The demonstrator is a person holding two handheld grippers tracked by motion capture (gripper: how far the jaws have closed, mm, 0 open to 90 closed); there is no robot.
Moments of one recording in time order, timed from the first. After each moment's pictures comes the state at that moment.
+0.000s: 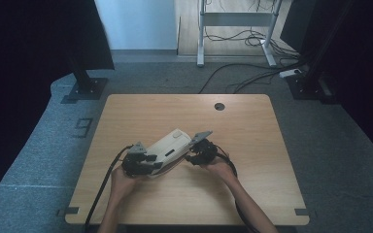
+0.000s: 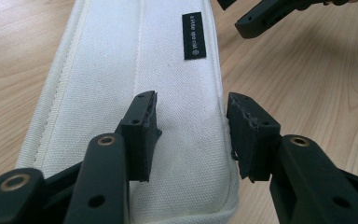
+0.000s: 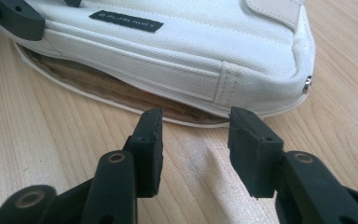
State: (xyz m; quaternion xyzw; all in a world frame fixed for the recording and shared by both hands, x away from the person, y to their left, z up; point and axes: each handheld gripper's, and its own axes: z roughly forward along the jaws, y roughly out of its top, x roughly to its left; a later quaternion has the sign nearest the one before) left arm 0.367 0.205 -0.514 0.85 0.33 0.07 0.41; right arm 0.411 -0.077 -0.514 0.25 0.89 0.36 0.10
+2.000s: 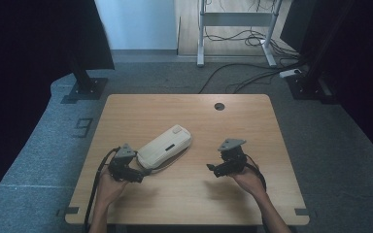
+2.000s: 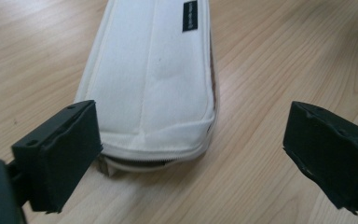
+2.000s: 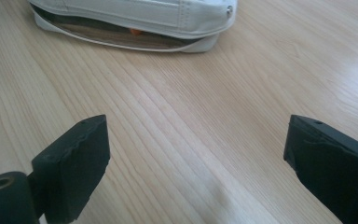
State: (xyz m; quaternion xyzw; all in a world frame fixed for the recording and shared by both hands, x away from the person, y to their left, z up) left arm 0.339 0.234 -0.486 0.85 0.34 0.12 0.39; right arm 0.363 -0.163 -0.491 0.30 0.86 0.38 0.16
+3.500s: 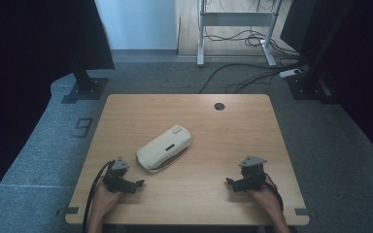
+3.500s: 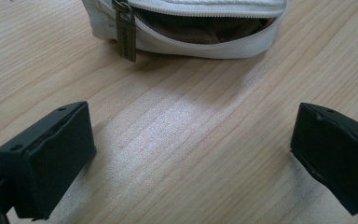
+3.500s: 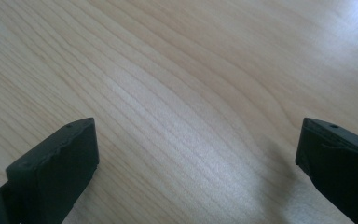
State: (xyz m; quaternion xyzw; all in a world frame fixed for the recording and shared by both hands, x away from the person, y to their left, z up) left arm 0.329 0.264 -0.548 0.85 0.38 0.13 0.34; right arm 0.331 -0.226 -0.554 0.39 0.84 0.35 0.17
